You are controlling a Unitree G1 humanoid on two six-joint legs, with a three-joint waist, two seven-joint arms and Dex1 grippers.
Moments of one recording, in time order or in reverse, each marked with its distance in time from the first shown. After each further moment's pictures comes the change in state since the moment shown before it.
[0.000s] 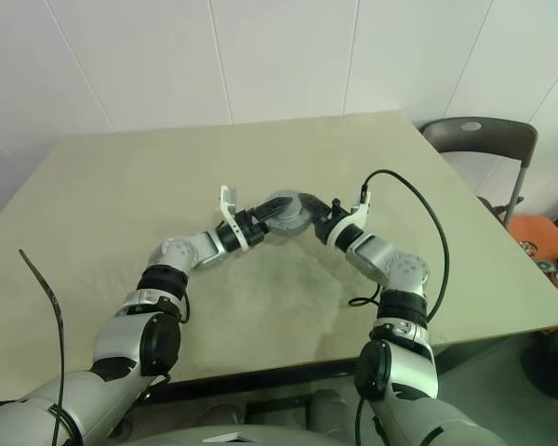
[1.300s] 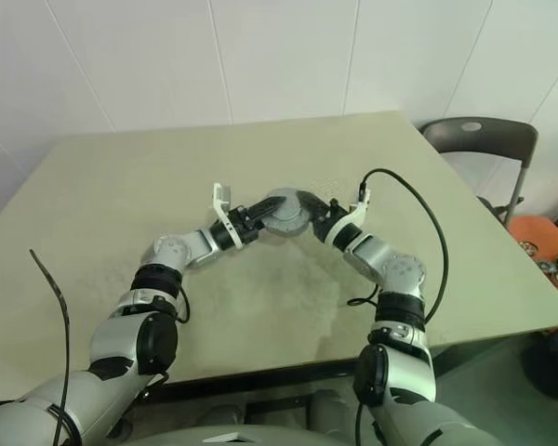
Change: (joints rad) left arm 0.004 0.000 0.034 -0.044 0.009 0.068 -0.019; right arm 0.028 0.011 0.047 -0.069 -0.058 -0.060 0.046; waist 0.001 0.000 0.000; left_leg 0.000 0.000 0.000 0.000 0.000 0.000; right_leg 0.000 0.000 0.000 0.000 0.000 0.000
